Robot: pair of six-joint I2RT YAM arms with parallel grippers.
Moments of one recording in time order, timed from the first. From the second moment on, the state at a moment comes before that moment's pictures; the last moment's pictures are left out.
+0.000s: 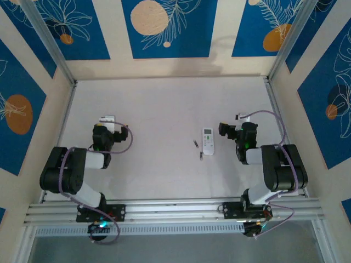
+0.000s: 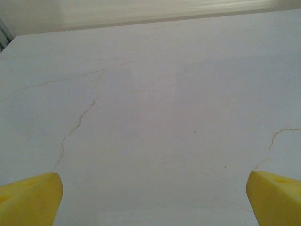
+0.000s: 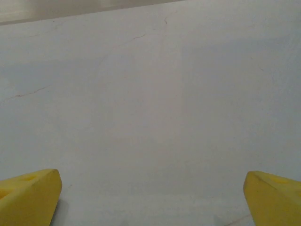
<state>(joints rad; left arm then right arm) -0.07 1.55 0.37 0.83 -0.05 0.03 0.02 1.53 0.39 0.72 -0.05 0.11</state>
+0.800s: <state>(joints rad) -0.07 1.53 0.35 0.85 -0.02 0.05 0.01 1.27 0.42 0.46 0.03 0.19</state>
